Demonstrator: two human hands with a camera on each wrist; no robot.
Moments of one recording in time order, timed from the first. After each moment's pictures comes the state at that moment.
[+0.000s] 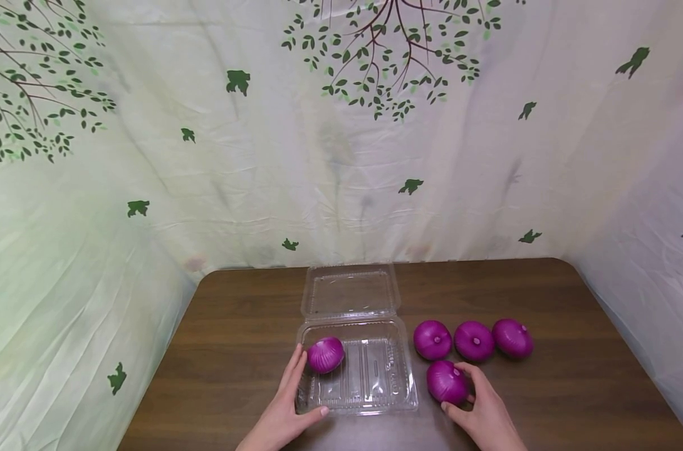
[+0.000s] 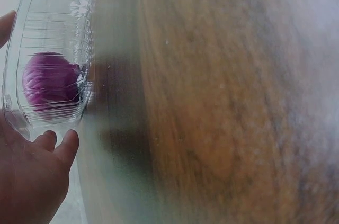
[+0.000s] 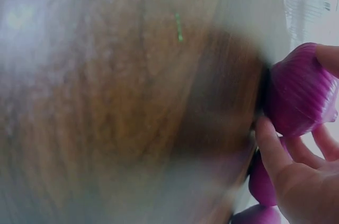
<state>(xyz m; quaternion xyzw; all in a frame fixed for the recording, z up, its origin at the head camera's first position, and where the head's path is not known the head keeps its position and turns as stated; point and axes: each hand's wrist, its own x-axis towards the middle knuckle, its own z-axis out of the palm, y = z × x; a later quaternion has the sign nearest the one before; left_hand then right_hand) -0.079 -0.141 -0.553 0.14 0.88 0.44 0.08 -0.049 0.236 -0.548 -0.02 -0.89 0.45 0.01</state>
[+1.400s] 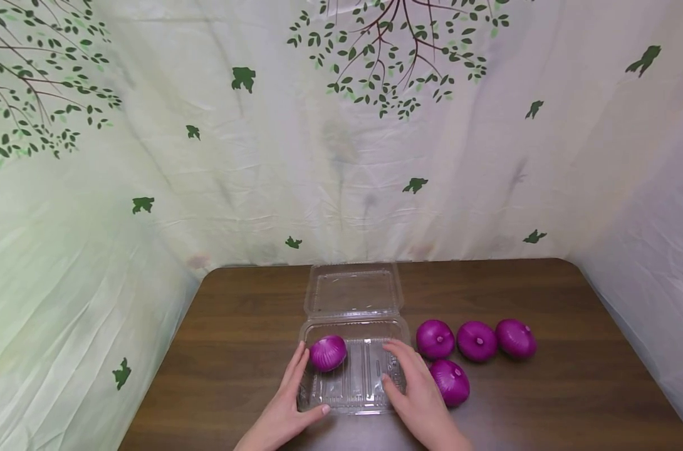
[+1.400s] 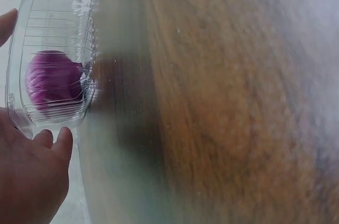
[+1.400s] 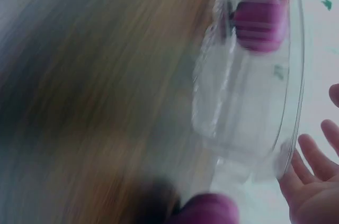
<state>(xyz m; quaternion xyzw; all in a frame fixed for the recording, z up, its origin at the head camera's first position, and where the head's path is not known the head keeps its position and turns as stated) -0.081 -0.144 -0.551 0.15 0.89 0.43 0.07 -0.076 0.135 -0.526 0.16 -0.86 0.46 0.17</state>
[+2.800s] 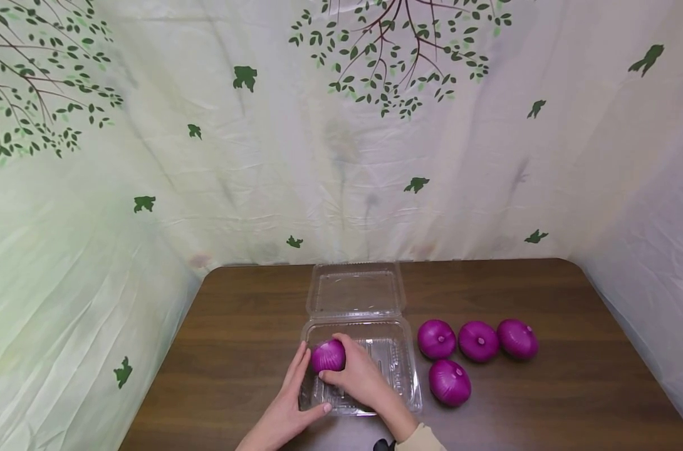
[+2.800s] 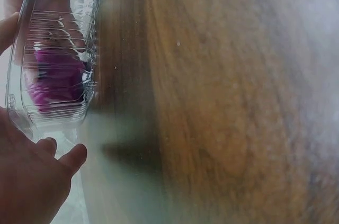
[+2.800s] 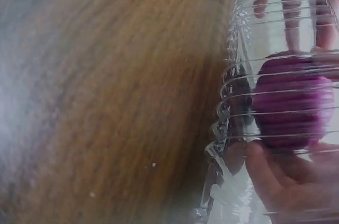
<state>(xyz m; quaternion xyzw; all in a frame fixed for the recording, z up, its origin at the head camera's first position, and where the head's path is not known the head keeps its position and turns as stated) -0.081 -0.142 -0.550 0.14 0.88 0.44 0.09 -0.133 0.048 -0.545 0.13 -0.86 0.48 -0.07</state>
